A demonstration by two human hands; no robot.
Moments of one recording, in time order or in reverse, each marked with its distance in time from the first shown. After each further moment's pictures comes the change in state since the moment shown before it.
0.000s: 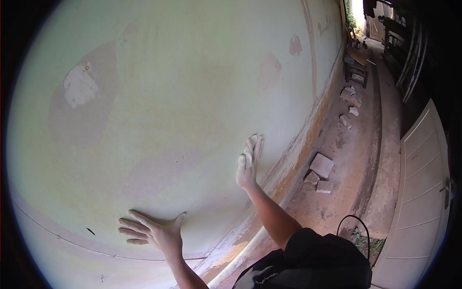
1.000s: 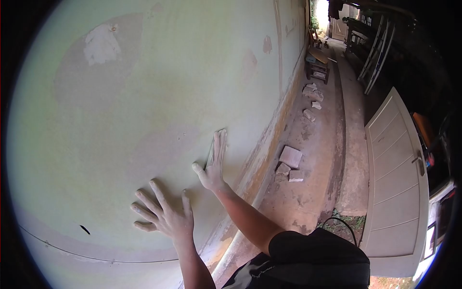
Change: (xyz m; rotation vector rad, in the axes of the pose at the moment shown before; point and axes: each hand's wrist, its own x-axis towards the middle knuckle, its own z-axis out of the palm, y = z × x) left_hand -0.010 0.006 0.036 -0.137 0.143 0.261; right_hand -0.033 -0.111 0.033 -0.072 0.025 -0.145
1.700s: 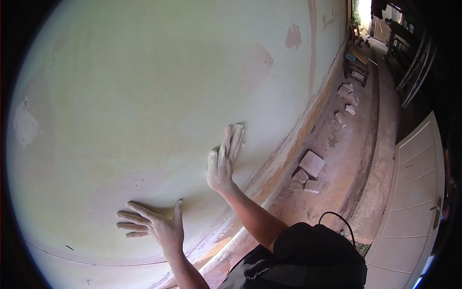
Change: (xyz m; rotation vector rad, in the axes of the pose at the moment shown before) left_hand 0.023 0.092 0.018 0.159 -0.253 -0.259; right_hand 0.080 0.094 -0.031 0.044 -0.005 0.130
